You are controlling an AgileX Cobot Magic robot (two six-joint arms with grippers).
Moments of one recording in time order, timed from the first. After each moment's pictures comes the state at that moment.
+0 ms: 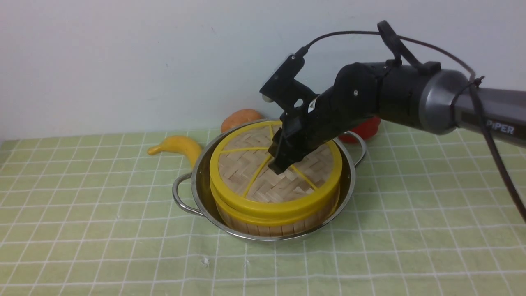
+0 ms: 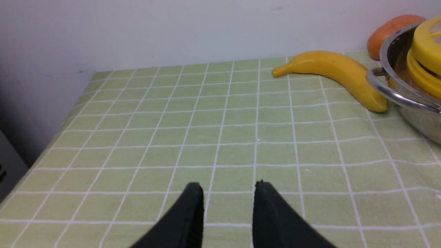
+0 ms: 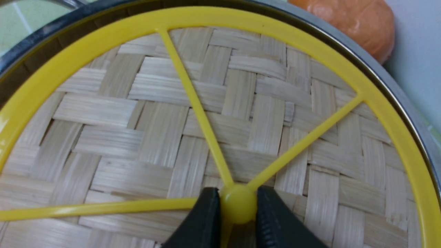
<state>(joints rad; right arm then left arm) 0.56 2.08 -1.66 0.33 0.65 -0.58 0.22 0.00 0.01 -0.23 0.35 0.34</state>
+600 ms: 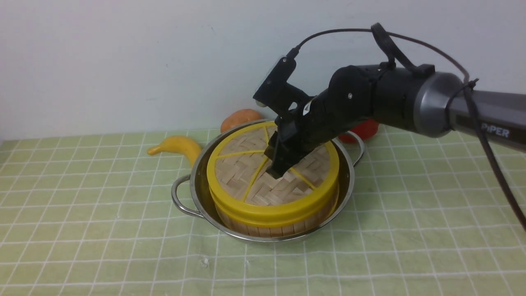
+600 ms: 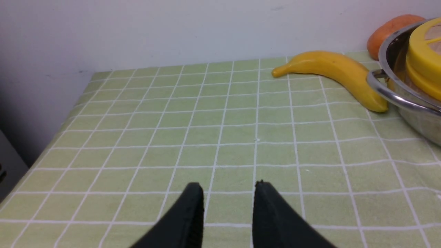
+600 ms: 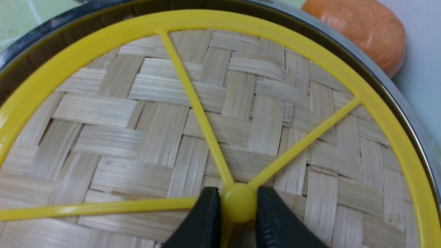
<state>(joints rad) 0.58 2.08 -1.66 0.32 0.65 -0.63 0.22 0.00 0.01 -0.23 0.35 0.34</state>
